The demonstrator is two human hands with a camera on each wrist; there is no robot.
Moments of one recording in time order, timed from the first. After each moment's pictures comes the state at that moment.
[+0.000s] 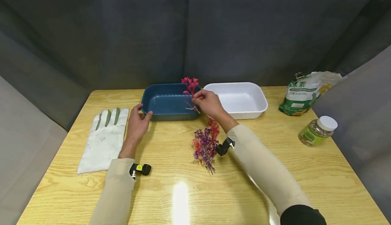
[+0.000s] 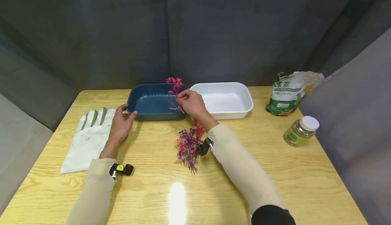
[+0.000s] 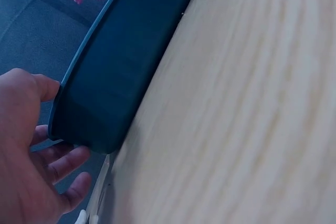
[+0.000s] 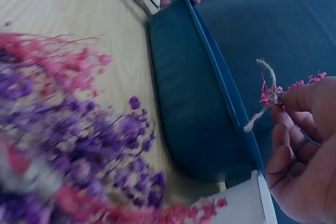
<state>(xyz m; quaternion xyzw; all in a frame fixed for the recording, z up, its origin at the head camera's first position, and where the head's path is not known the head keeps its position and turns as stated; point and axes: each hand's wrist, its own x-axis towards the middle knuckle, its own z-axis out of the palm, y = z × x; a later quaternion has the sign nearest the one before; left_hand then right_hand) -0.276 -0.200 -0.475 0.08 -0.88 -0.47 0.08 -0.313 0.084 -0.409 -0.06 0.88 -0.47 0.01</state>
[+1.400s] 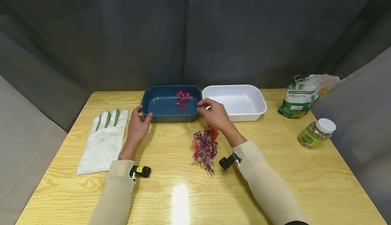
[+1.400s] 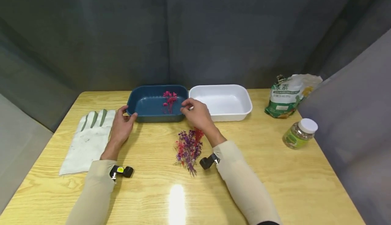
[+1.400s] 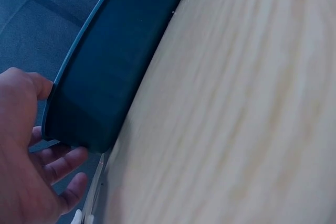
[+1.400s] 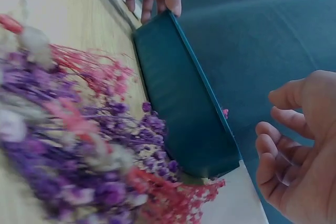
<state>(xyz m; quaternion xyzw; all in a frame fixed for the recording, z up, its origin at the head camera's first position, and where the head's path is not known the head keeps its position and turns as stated) -0.273 -0.197 -0.477 0.07 -0.87 -0.47 0.08 -0.278 0.105 -0.415 -0.08 0.90 -0.43 0.00</state>
